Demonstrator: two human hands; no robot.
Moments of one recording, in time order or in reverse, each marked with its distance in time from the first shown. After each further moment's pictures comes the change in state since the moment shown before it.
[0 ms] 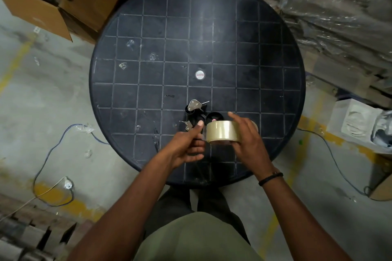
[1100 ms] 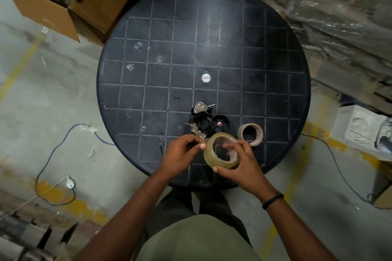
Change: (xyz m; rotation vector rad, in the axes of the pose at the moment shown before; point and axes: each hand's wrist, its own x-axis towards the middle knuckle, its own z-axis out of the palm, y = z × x) left_hand 0.007 -0.041 -0.036 0.497 0.074 0.823; right_hand -0.037 -0.017 0.021 0.266 -0.268 0.292
